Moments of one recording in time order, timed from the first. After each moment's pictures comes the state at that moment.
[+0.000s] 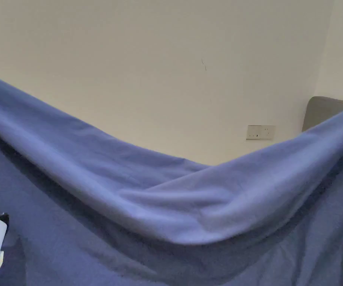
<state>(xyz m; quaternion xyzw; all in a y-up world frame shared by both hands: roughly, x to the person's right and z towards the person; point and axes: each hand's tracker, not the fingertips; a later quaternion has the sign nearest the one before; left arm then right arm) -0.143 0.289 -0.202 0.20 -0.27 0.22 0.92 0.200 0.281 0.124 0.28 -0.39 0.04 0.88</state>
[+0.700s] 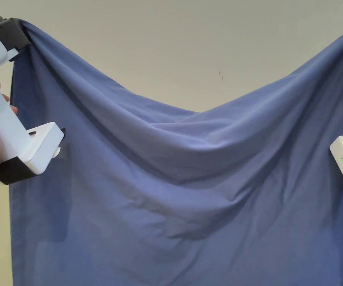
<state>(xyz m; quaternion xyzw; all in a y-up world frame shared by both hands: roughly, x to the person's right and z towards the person) -0.009 0.343 -0.395 0.11 -0.34 0.26 0.90 0.359 0.343 -0.039 0.26 -0.34 0.06 0.90</state>
